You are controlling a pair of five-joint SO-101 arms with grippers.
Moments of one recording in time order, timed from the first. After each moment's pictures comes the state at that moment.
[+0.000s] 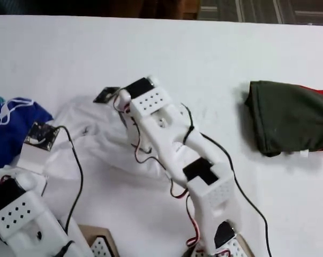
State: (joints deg) left arm -46.9 -62.5 61.9 76.3 -53.2; right arm -36.7 27.7 -20.7 100.2 28.9
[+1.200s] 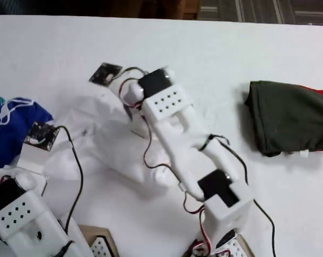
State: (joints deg) left arm -46.9 -62.5 61.9 76.3 -53.2; right arm -34.9 13.3 -22.9 100.2 28.9
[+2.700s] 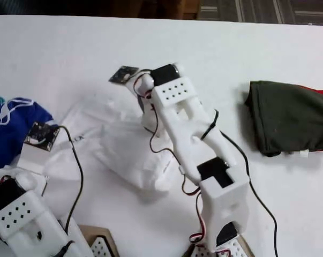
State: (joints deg) left arm -46.9 -62.5 62.1 76.3 -53.2; right arm -29.3 22.3 -23.1 99.9 32.3
